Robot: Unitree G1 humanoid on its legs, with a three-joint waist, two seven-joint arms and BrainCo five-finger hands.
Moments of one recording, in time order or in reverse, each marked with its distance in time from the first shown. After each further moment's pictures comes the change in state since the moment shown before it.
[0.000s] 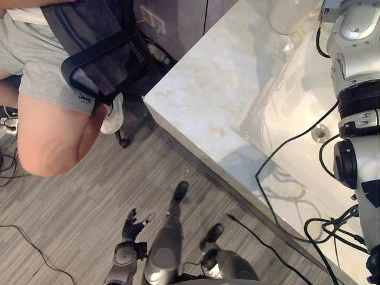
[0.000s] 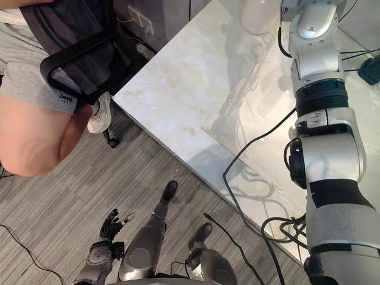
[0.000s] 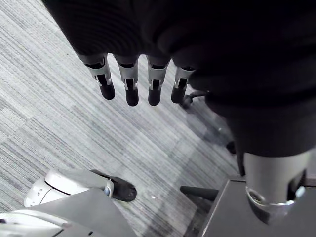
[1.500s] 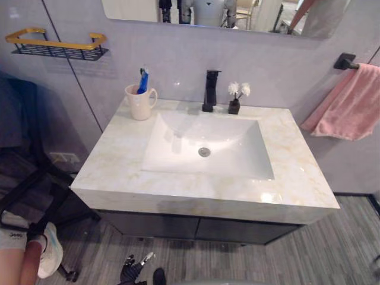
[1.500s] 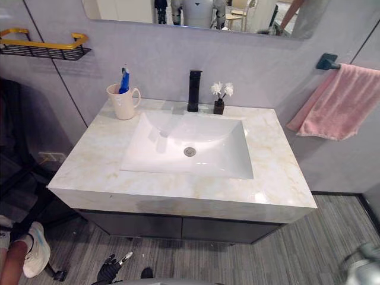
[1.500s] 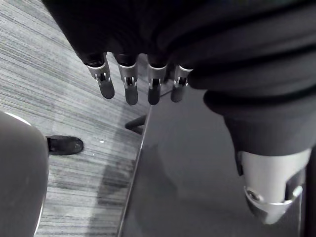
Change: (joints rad) left arm 0.154 -0.139 0.233 0.141 0.080 0.043 -0.064; right arm 1.692 0.624 -0.908 -0.648 -0.009 -0.047 -0.043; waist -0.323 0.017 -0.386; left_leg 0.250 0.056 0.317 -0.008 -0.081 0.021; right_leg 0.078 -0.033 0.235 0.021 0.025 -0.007
